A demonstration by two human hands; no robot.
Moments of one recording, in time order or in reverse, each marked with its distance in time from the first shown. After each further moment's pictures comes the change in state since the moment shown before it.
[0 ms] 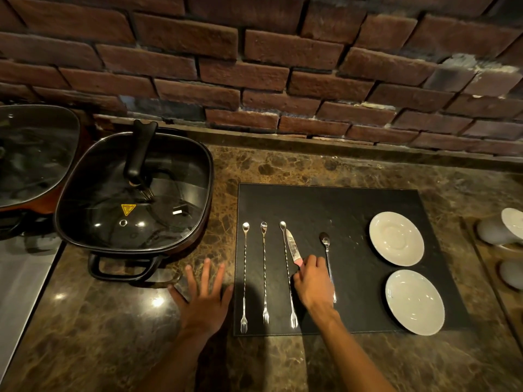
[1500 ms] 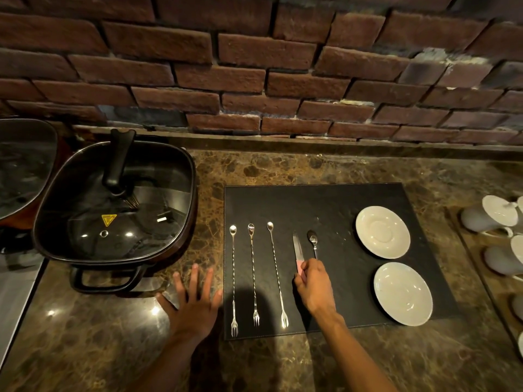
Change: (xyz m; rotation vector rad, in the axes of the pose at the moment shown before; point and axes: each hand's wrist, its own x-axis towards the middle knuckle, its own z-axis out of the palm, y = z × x) left_hand -0.015 0.020 -0.032 0.013 -0.134 -0.030; right_hand 0.004 0.041 0.000 0.182 -0.031 0.024
